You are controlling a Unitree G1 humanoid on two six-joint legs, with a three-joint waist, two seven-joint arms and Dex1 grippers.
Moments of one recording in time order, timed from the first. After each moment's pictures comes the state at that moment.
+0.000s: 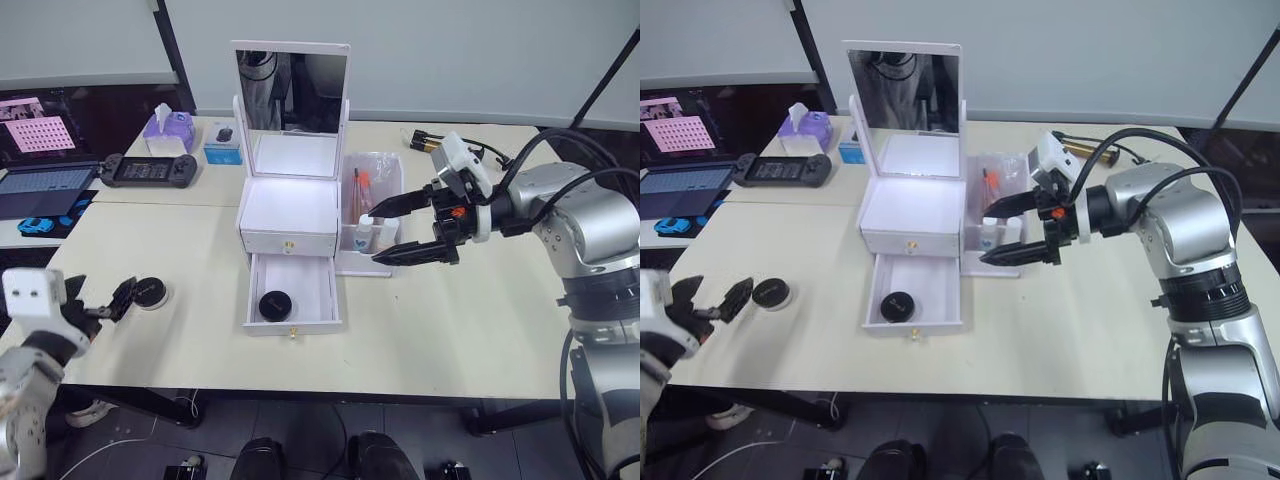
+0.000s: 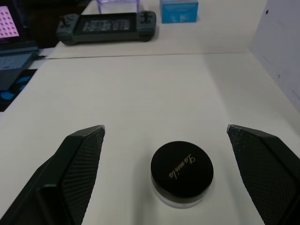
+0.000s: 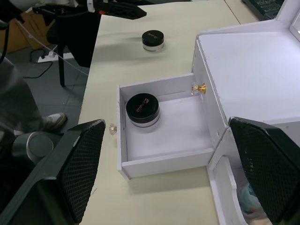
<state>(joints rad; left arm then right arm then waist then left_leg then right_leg) 0.05 0.70 0.56 -0.21 -0.51 0.59 -0.43 -0.92 -0.78 0.17 0.03 0.50 0.71 1.37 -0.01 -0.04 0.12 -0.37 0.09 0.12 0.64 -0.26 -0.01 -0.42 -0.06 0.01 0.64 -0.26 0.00</state>
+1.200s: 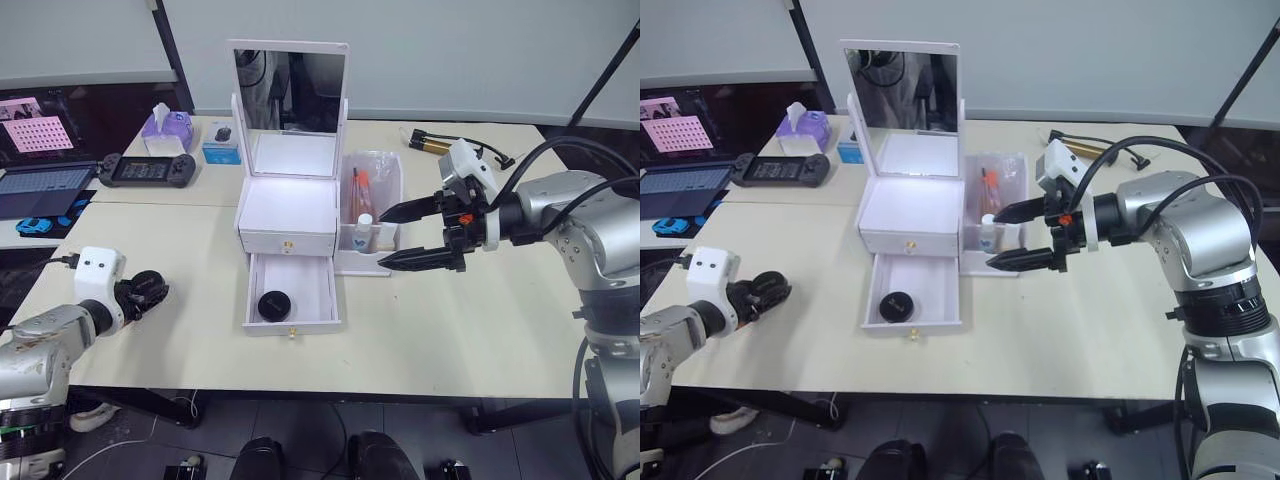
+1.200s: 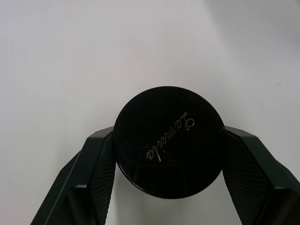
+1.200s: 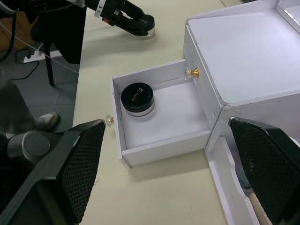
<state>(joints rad) -0.16 0.81 0.34 -0.03 -0.41 0.76 -0.57 -0.86 -0.83 0.14 -0.07 0.53 0.81 1.31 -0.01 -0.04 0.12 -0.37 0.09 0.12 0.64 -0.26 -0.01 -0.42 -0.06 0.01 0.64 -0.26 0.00</state>
